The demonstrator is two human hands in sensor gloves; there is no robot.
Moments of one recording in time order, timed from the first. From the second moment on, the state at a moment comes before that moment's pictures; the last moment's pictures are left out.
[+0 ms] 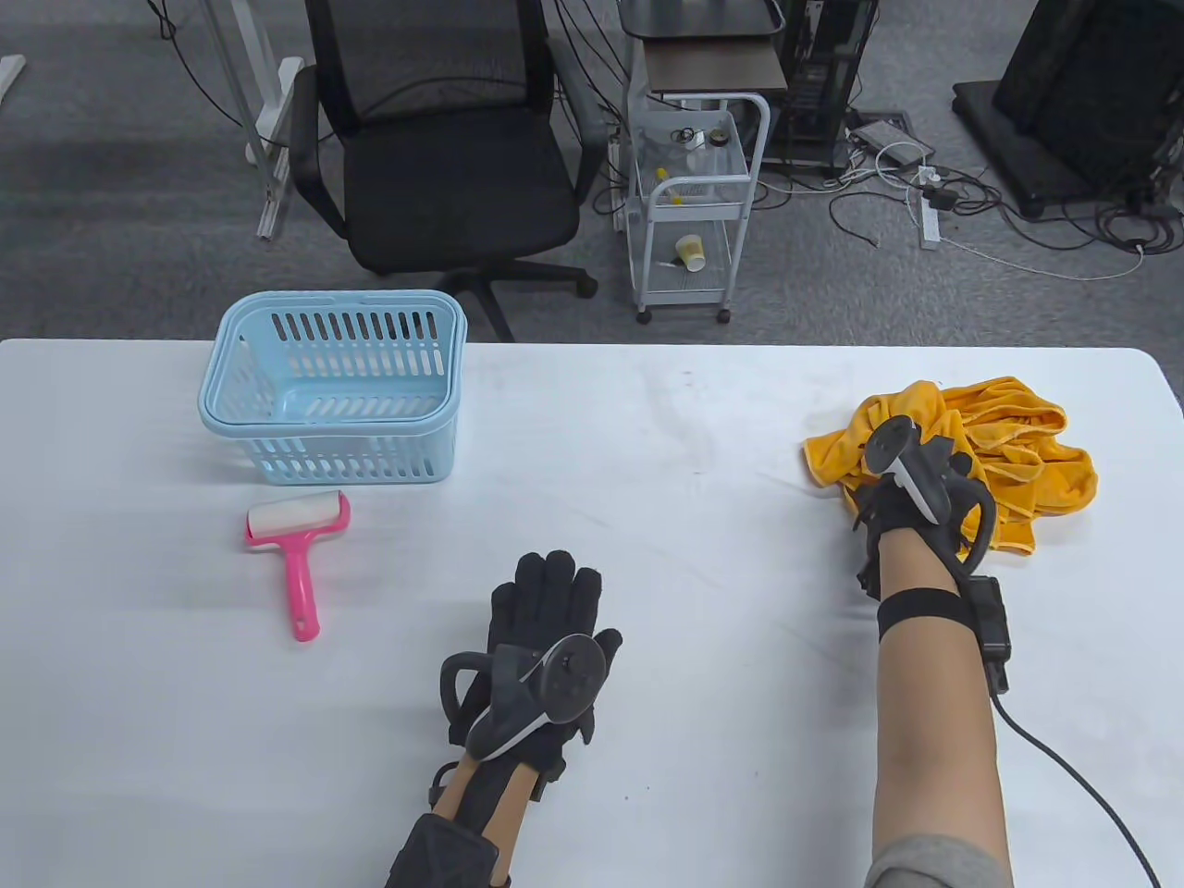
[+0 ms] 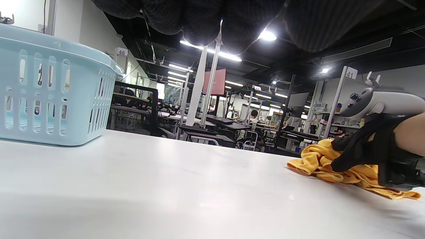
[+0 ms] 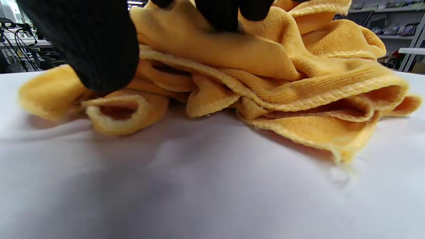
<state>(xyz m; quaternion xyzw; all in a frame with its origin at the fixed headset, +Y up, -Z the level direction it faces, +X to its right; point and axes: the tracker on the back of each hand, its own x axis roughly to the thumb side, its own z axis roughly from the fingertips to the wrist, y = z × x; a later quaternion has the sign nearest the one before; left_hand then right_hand) -0.077 -0.707 -0.241 0.05 -0.11 0.10 0.99 0.319 -0.766 -0.469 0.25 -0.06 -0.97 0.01</state>
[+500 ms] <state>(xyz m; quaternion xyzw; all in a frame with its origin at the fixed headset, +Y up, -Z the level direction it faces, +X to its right) -0.075 -0.707 -0.241 0.05 -0.11 0.10 0.99 0.313 -0.730 -0.460 0.26 0.07 -0.96 0.04</state>
